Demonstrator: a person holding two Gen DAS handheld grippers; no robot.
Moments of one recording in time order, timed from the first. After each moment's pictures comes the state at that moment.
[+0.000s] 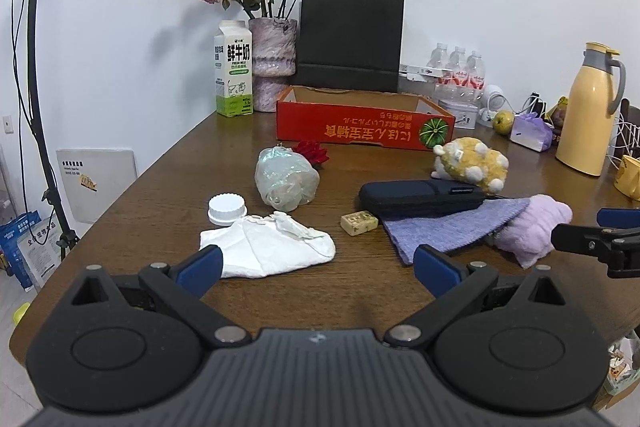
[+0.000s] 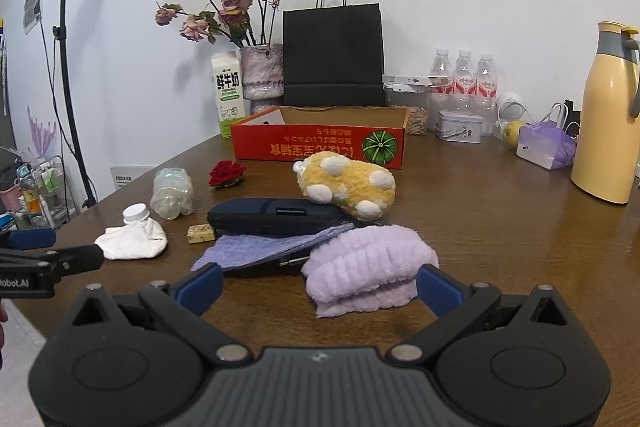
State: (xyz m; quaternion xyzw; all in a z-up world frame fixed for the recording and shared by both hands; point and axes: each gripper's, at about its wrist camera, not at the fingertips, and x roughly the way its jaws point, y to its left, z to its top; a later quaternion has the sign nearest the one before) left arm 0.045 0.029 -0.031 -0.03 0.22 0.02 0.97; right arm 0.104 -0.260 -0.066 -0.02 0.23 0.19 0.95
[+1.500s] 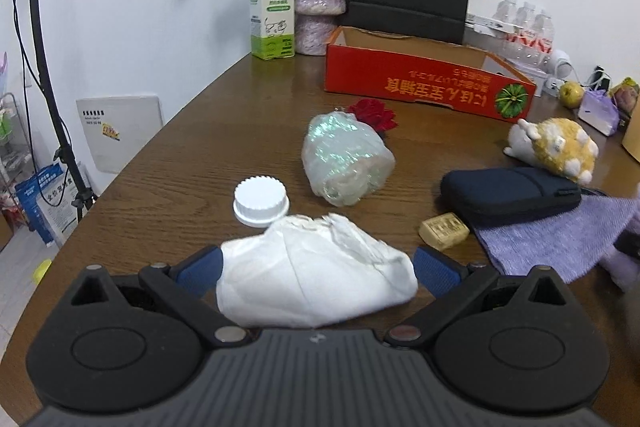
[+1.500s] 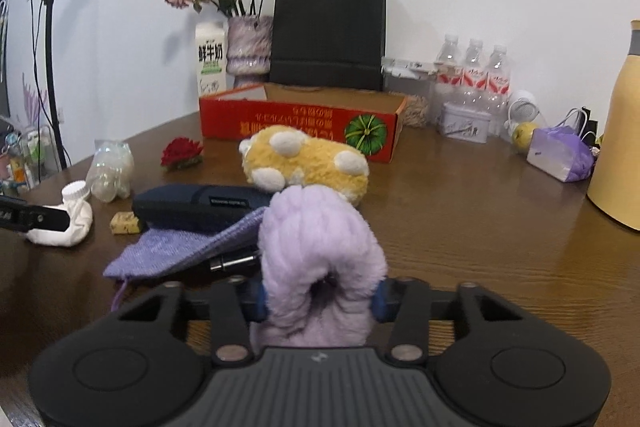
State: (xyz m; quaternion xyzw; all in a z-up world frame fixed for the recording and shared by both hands) left arm 0.141 0.064 -0.044 -0.05 0.32 0.08 0.94; right arm 0.183 -0.266 -0.098 -0.06 0.23 0.20 0.95
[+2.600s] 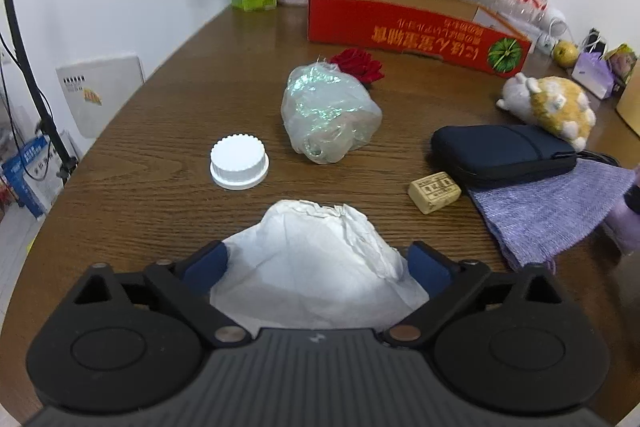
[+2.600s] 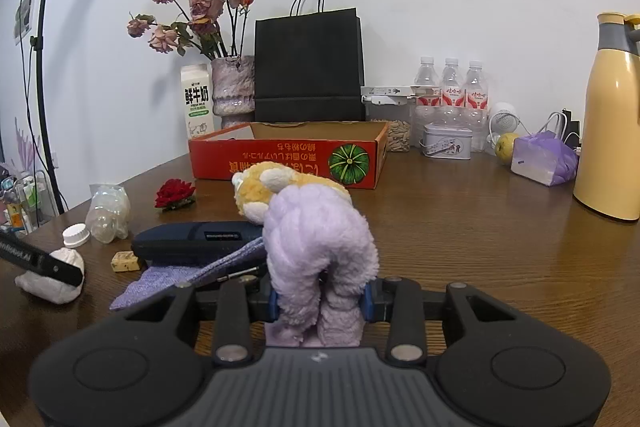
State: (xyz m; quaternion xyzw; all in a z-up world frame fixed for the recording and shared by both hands) left arm 0.147 0.058 -0.053 -0.05 0.38 0.06 0.92; right arm 0.176 -0.278 -0.095 -0.01 0.19 0.18 0.96
